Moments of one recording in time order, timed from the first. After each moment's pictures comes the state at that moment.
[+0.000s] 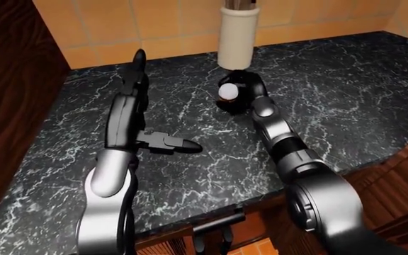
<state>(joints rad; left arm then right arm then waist) -0.40 0.07 0.02 -0.68 0.18 0.77 -0.13 -1.17 -0.11 -0.06 1.18 -0.18 0.00 -0.10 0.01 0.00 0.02</state>
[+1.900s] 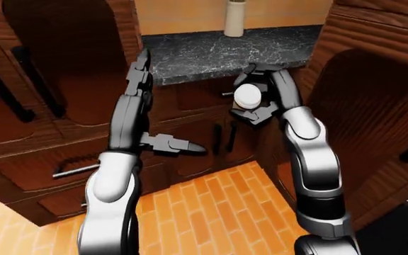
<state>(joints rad) -0.39 0.04 -0.02 -0.74 0.21 0.81 -0.13 -0.67 -0.10 -0.04 -0.17 -0.19 0.64 0.16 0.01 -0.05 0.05</state>
